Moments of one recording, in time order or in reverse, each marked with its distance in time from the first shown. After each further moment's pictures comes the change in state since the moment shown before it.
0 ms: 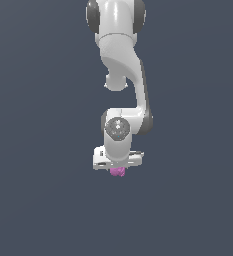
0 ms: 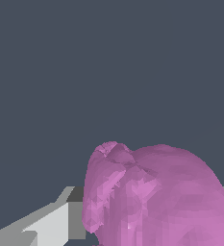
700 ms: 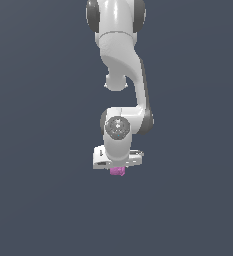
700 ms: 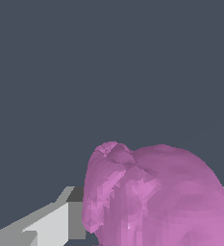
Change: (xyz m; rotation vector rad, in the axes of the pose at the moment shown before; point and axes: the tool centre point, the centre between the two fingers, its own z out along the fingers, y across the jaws) arm 0.000 0.000 -0.004 0.000 -0.001 0.000
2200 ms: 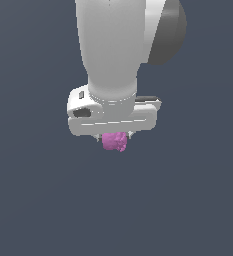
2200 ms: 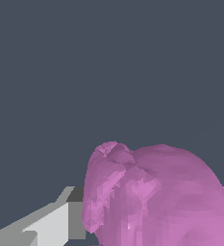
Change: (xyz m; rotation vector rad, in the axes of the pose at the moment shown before) arm 0.017 0.013 -0.264 0.000 0.003 0.000
